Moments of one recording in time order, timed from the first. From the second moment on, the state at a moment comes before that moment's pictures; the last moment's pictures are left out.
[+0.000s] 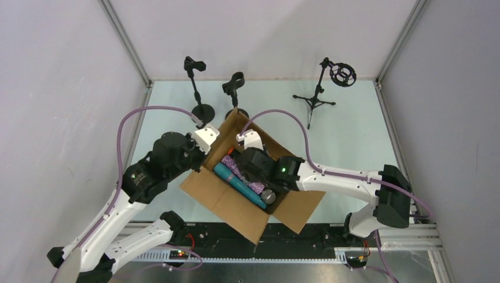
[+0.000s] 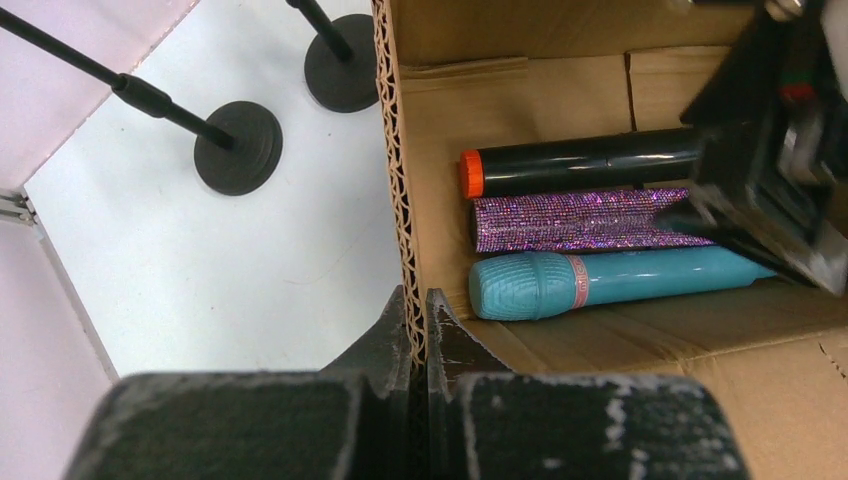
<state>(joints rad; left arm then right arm) -0.68 0.76 1.03 -0.76 -0.11 0.24 1.24 1.53 1.24 -0.53 0.50 0.54</state>
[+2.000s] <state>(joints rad) -0.71 0.76 0.92 -0.73 -0.25 0.26 1.05 0.96 1.20 -0.74 0.43 0.50</state>
